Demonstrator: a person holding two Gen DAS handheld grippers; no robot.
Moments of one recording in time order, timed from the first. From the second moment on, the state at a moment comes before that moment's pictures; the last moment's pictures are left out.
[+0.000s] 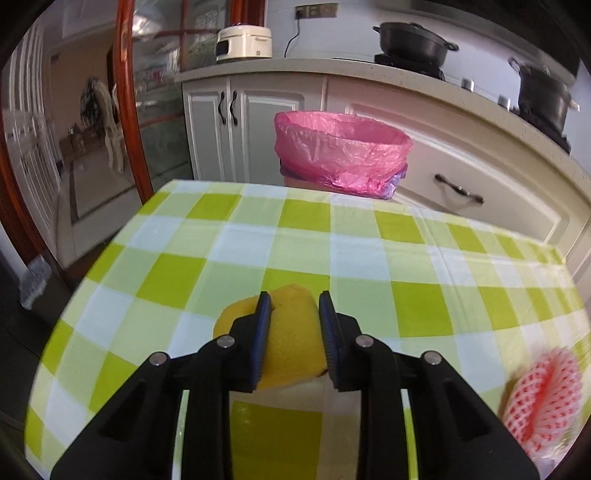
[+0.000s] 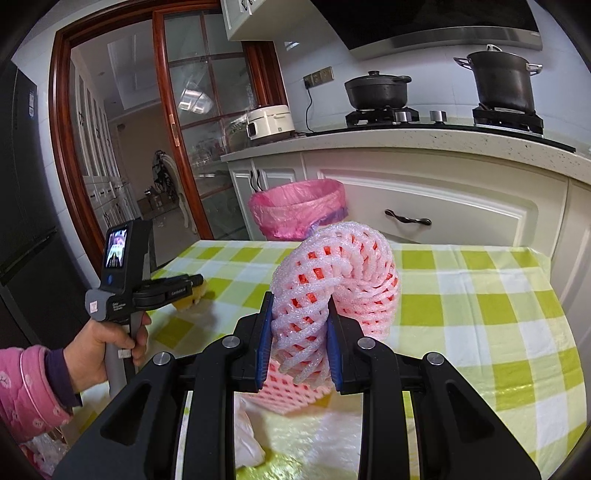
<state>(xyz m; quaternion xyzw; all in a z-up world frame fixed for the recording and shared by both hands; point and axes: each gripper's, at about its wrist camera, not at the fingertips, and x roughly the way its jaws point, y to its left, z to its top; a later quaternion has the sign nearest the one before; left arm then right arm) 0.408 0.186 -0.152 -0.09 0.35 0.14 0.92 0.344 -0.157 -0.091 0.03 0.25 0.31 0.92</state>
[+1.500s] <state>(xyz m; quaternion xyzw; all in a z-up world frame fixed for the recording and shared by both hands) 0.351 0.202 -0.120 -0.13 0.29 0.15 0.94 0.385 -0.077 -0.083 0.01 0.25 0.36 0.90</state>
